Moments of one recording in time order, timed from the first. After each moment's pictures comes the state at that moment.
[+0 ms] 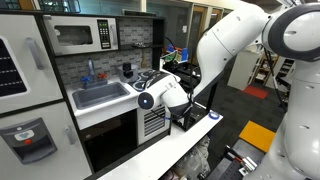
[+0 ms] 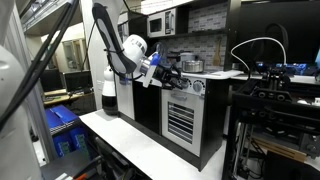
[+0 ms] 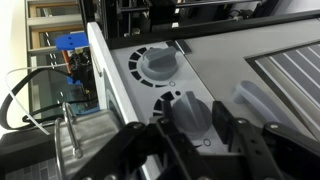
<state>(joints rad) 0.22 0.26 0.20 -2.18 -1.47 2.02 0.89</state>
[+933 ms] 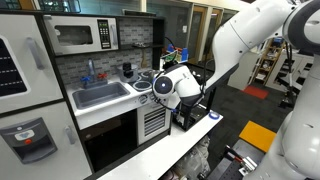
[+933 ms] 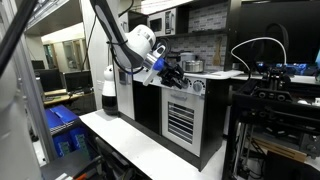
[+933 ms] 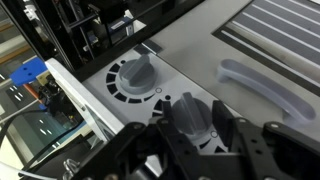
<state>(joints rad) 0.14 0.12 0.14 -2.29 -1.46 2.39 1.15</state>
